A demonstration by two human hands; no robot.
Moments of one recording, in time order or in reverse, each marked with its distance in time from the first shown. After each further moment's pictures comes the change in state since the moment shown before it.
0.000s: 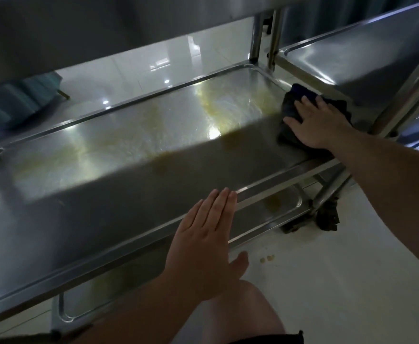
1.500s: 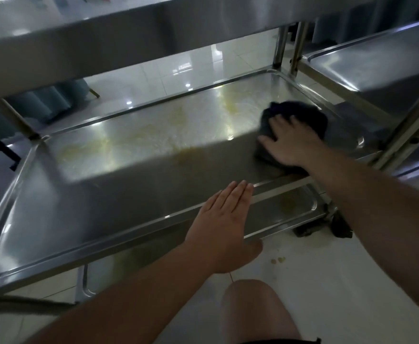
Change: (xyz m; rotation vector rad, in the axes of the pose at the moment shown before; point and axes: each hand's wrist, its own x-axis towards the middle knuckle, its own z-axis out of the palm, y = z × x) left_hand 0.006 -0.003 -0.020 -0.082 -0.122 -0.015; right_hand -0.041 -0.103 0.006 0.053 -0.011 -0.146
